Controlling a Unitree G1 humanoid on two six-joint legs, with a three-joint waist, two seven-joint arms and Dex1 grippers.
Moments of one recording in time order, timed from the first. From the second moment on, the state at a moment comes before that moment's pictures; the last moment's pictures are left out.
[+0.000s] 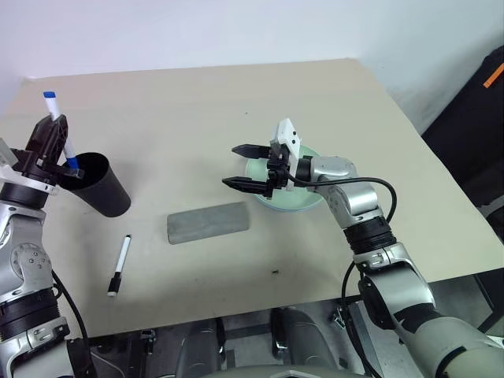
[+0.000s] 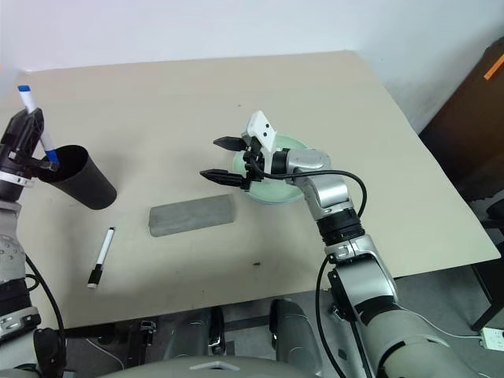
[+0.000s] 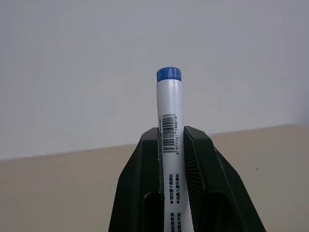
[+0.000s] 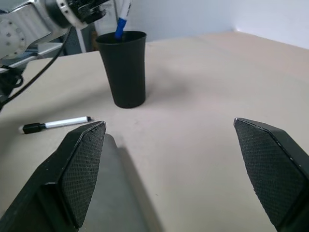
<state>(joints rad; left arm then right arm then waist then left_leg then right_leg) -0.30 0.58 0.59 0.09 -0.58 0.03 -0.62 -0.82 -0.24 0.15 0.35 0.31 0.30 1.06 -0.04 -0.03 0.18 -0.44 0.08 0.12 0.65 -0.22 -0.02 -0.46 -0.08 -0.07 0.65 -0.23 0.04</state>
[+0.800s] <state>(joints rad) -0.24 0.55 0.56 0.07 -0.58 0.03 -0.62 -0.80 -0.25 0.15 0.35 0.28 0.25 1.02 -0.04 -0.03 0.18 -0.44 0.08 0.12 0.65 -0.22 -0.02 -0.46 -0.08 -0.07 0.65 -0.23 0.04</state>
